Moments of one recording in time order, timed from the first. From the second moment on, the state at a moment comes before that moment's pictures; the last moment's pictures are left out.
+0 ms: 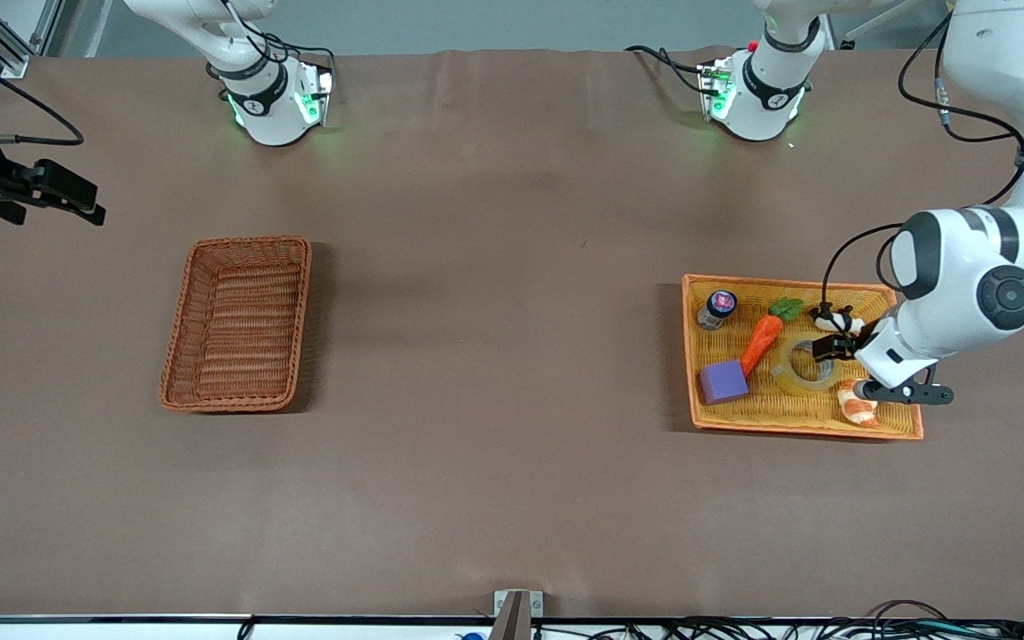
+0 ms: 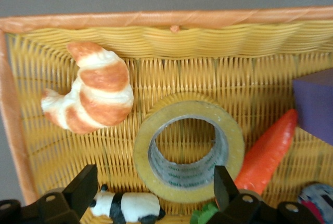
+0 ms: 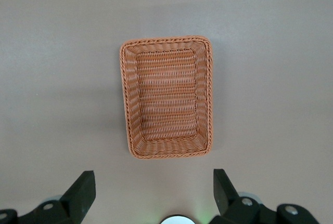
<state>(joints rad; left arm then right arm) 0.06 0.40 -0.03 -1.96 0.04 2.30 0.10 -0.01 0.01 0.03 -1.48 0.02 1.41 0.06</state>
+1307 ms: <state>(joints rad) 0.08 0.28 -0.09 -1.81 0.04 1.98 0.14 -0.01 0.01 0.03 -1.48 0.02 1.41 0.06</state>
